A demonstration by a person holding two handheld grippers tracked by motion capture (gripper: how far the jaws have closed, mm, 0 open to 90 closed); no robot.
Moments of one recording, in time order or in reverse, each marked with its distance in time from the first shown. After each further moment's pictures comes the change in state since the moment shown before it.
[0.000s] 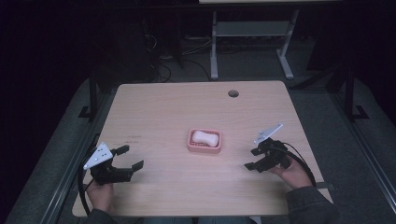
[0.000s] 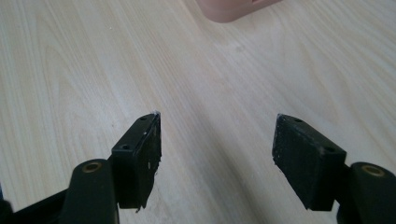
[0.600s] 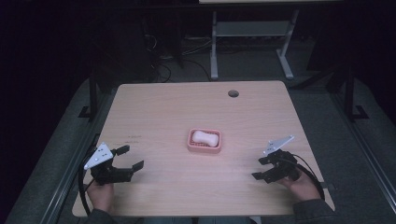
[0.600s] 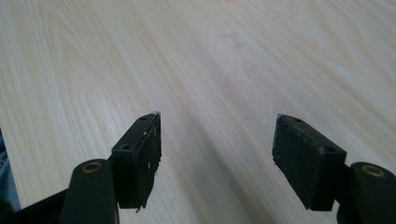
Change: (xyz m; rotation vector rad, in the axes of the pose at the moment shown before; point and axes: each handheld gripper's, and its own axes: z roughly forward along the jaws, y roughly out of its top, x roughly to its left) left arm 0.000 0.000 0.001 0.004 0.001 0.002; right arm 0.012 -0.038 -0.006 -0.017 -0.015 0.044
